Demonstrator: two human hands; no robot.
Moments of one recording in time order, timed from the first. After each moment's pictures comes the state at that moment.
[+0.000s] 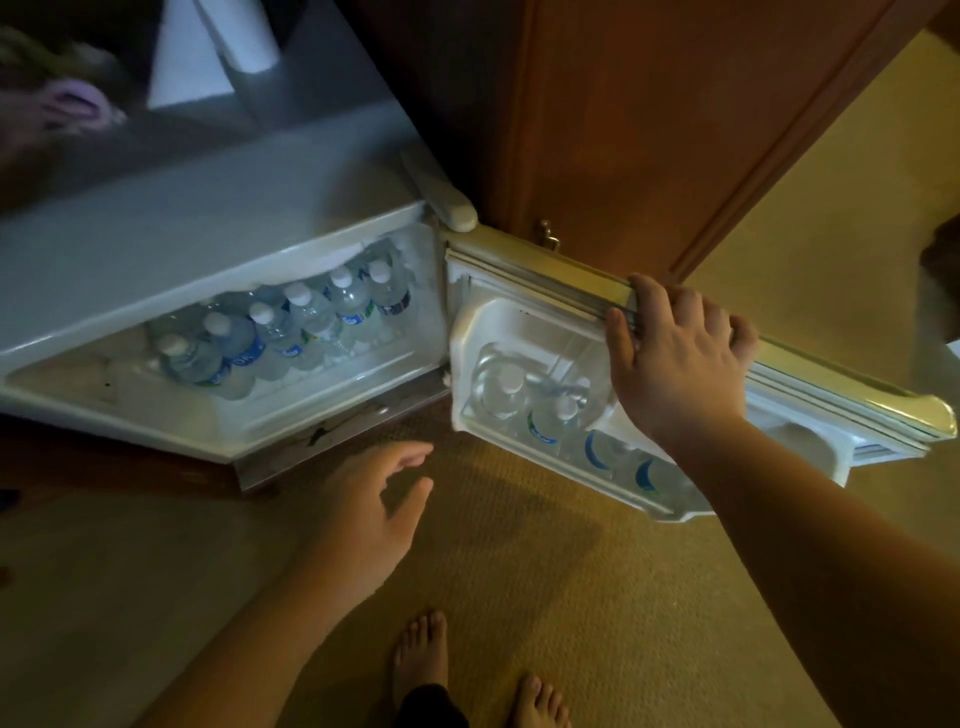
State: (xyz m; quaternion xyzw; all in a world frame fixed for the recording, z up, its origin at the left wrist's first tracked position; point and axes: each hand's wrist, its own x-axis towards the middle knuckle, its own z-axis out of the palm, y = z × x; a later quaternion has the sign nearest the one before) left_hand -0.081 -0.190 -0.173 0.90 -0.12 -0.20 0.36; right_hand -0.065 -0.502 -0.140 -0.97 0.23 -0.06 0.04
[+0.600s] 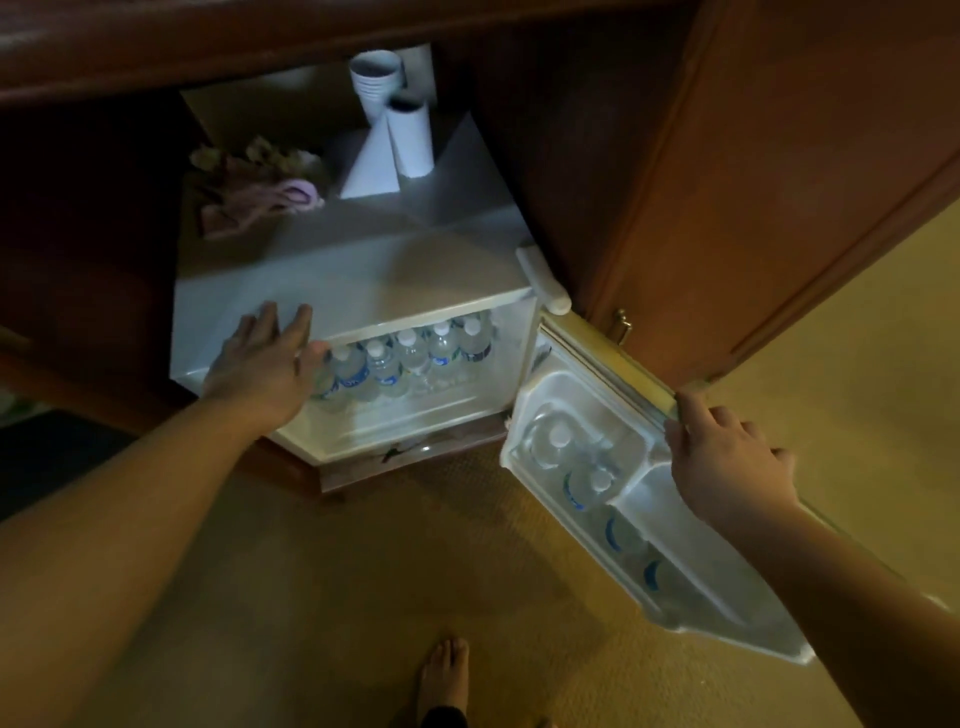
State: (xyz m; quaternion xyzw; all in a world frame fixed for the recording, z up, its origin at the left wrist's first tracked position) left_hand 0.072 -0.042 -0.078 0.99 0.01 -0.14 0.04; right_hand -0.082 -0.481 -0.082 -0.96 0.21 0.14 0.07
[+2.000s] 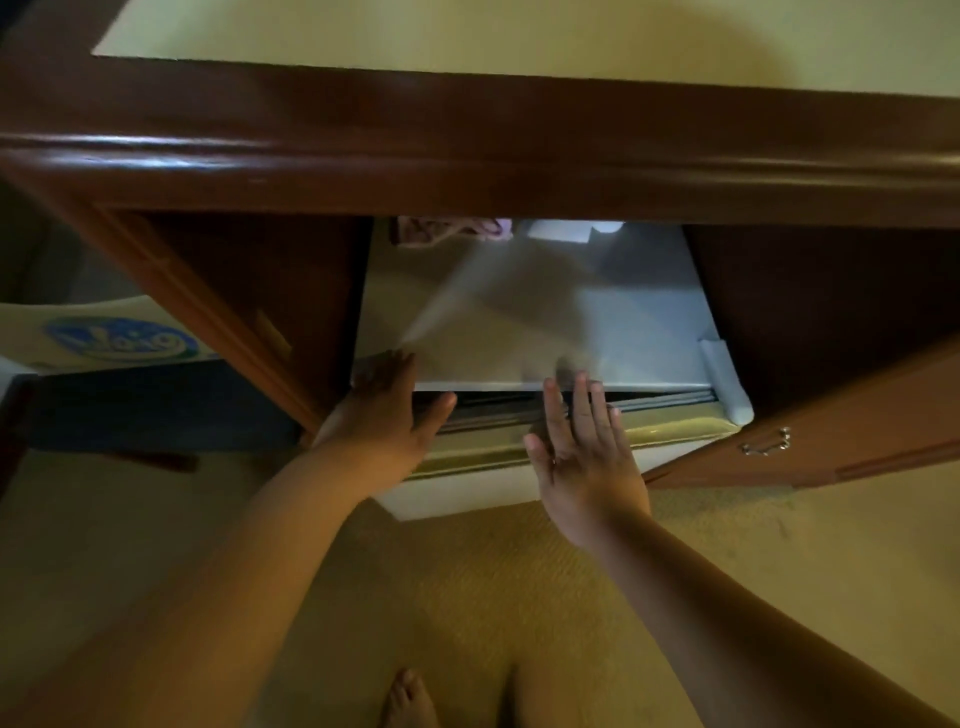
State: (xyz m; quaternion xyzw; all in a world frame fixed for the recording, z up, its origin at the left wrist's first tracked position) left_hand 0.046 0.034 -0.057 0.95 0.05 -0.22 0.21; right_hand 0.032 -0.227 -0.108 -0.99 -0.13 0.07 0.08
